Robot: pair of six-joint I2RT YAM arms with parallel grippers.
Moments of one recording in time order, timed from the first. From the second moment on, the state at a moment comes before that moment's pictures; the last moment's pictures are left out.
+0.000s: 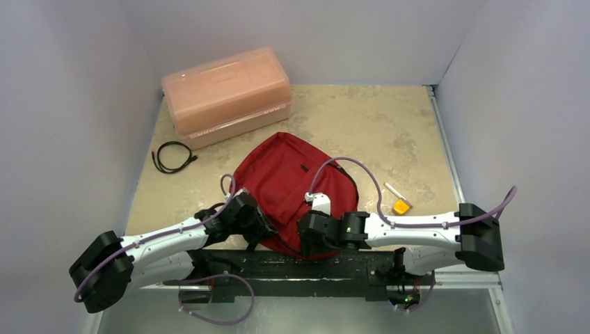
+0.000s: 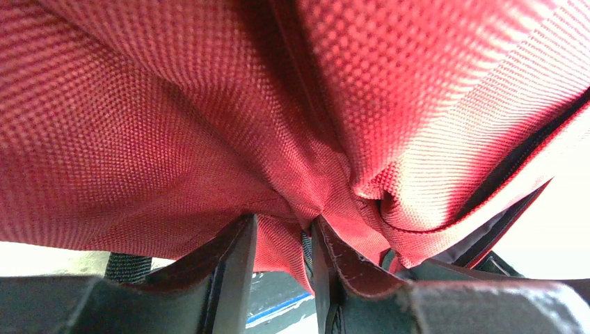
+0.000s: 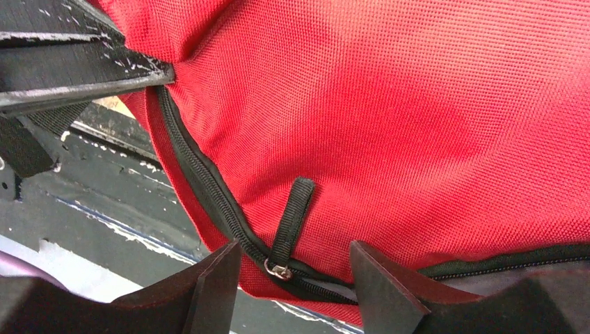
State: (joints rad) left arm -0.85 1.02 0.35 -0.26 0.08 -1.41; right arm 1.35 1.29 0.79 -0.61 0.27 1.05
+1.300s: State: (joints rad) left arm -1.34 0.98 0.22 0.40 -0.08 -0.34; right arm 1.45 0.99 0.62 -0.34 0.61 1.02
